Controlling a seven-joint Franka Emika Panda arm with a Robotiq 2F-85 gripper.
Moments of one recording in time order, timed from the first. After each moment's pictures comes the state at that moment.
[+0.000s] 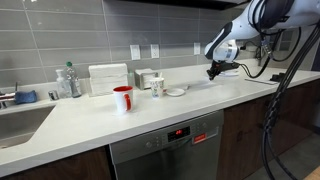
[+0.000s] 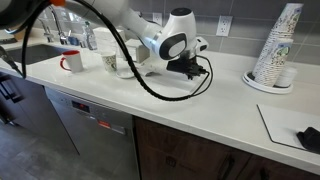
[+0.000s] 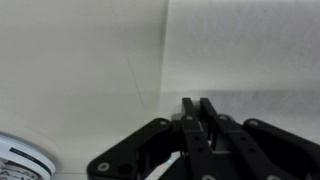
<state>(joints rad) -0.39 0.86 -0.04 -1.25 0.22 2.60 -0.50</state>
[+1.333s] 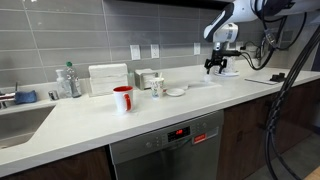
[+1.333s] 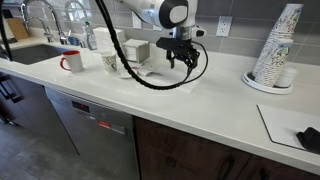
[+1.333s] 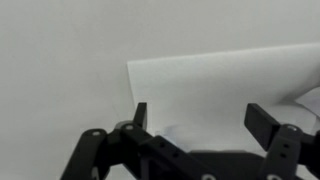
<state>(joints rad) -0.33 0.73 -0.11 -1.21 0.16 2.11 -0.24</state>
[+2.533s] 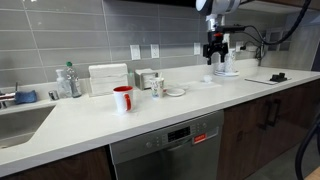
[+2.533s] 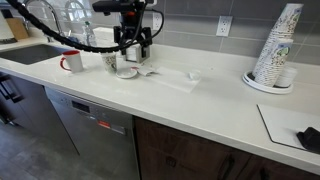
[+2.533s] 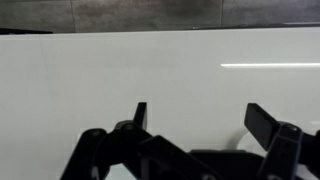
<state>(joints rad) -0.13 0.16 -0.12 -1.79 -0.06 1.90 -0.23</state>
